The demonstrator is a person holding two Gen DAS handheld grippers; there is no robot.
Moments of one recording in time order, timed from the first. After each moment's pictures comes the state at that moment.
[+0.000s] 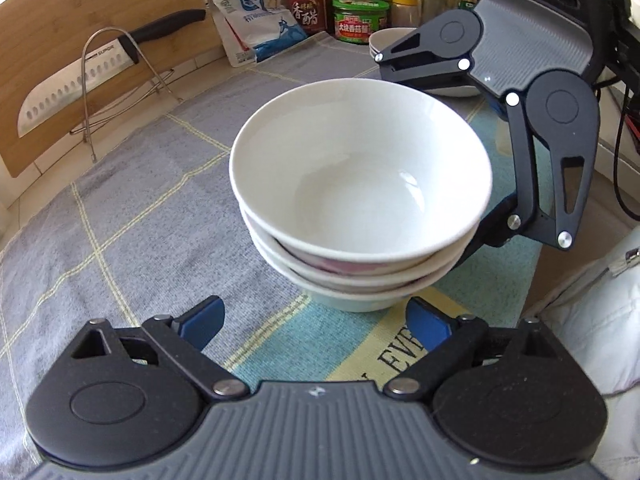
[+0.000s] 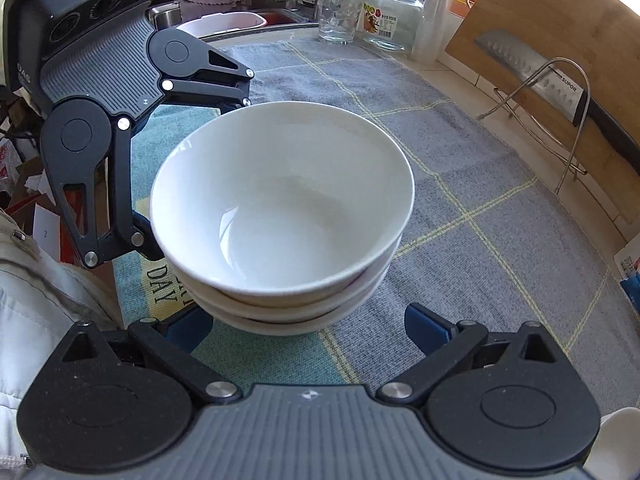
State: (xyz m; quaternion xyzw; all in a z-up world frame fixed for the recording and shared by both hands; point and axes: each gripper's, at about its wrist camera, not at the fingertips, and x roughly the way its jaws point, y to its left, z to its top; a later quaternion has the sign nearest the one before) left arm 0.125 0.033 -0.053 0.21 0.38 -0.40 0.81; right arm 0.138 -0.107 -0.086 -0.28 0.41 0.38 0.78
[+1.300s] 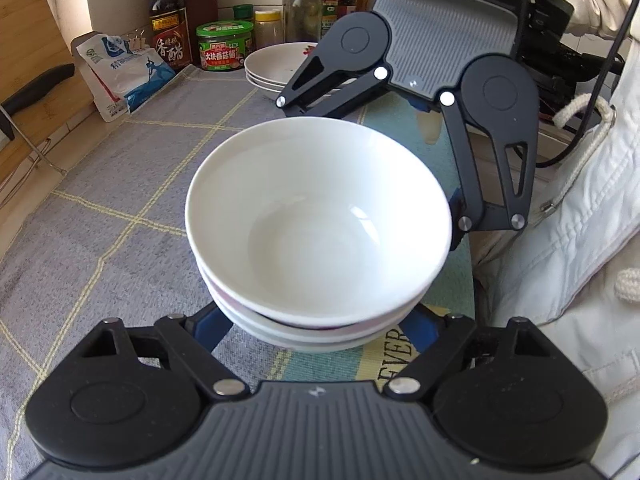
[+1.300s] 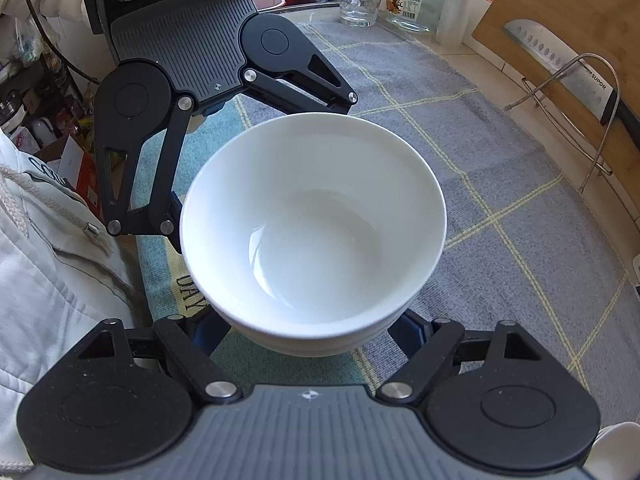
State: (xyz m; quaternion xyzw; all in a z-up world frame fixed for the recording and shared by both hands) left arm 0.157 0.024 -0.051 0.24 0.32 -0.59 0.70; right arm 0.144 -0.089 -0.076 -0.28 0.46 0.40 0.74
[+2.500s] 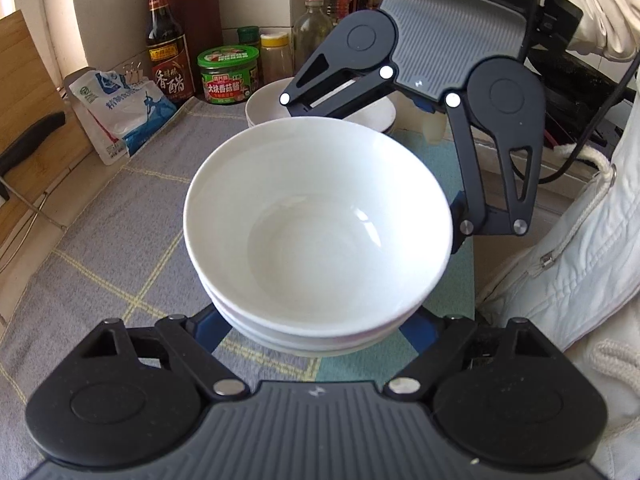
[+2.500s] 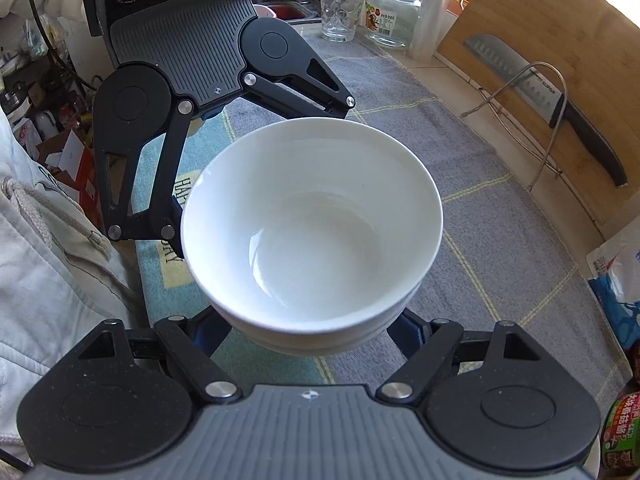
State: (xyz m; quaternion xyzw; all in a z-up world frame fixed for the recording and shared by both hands) left arm 0.165 -0.035 -0.022 0.25 0.32 -0.57 0.72; right arm 0.145 -0.151 -0.033 -0.30 0.43 0.40 0.75
